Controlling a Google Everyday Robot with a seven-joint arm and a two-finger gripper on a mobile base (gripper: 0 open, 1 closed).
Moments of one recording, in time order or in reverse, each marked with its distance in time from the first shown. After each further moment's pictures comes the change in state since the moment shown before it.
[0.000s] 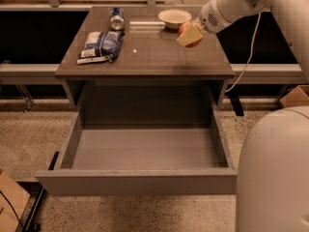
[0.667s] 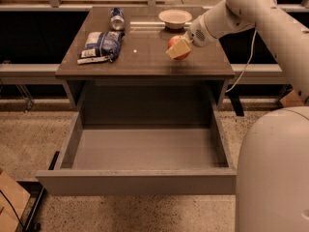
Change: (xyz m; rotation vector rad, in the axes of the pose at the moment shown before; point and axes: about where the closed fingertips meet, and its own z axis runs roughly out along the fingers) arm 0.011 0.022 0.051 -0.081 -0.025 0.034
